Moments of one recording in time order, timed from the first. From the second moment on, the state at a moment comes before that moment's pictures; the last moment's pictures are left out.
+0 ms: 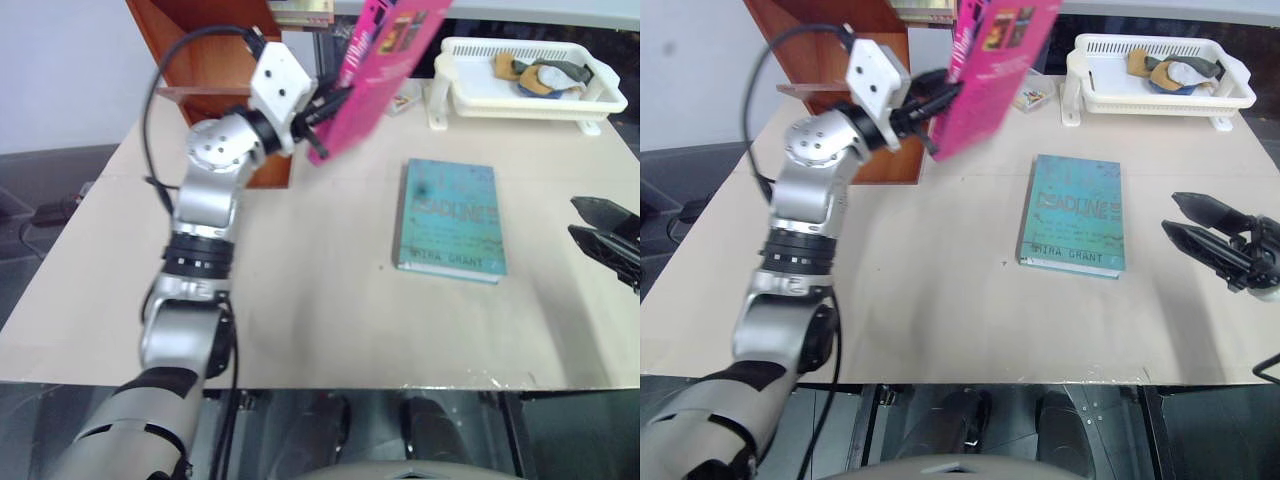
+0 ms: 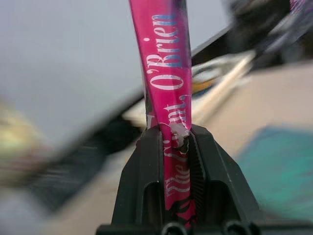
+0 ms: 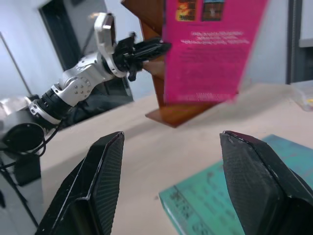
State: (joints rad) left arm -1.00 0.49 -0.03 0.30 0.02 -0.05 -0.68; right arm -0.10 -0.84 -0.58 -0.14 1.06 0.59 1.17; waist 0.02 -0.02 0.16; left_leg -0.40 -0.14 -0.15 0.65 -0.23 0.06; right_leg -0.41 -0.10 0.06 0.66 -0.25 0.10
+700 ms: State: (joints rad) left arm -1.13 0.81 -0.26 0.28 0.49 -0.49 -0.72; right arm -0.37 -0.85 -0.44 0.17 0.93 0.58 1.34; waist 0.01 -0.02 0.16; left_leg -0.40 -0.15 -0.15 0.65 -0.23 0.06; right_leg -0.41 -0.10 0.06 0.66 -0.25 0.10
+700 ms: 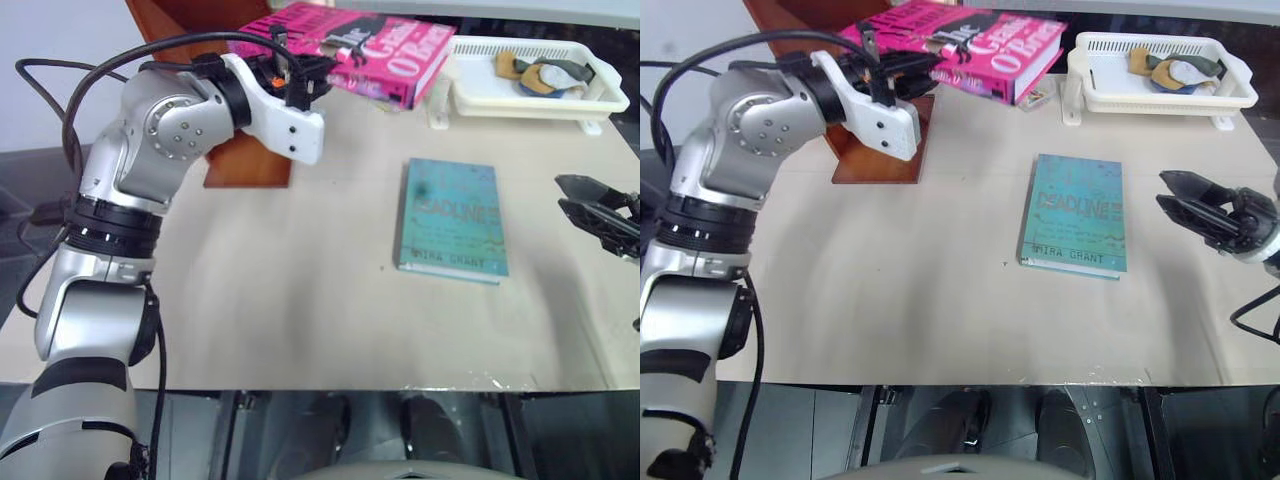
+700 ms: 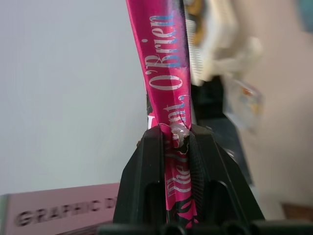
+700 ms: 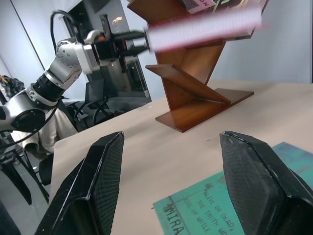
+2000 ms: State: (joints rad) left arm -1.25 0.98 -0.28 0.57 0.51 -0.29 -0.95; right arm -0.67 -0.89 -0.33 0.43 0.76 0.47 1.54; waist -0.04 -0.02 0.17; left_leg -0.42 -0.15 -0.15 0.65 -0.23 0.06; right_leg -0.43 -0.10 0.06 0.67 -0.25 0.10
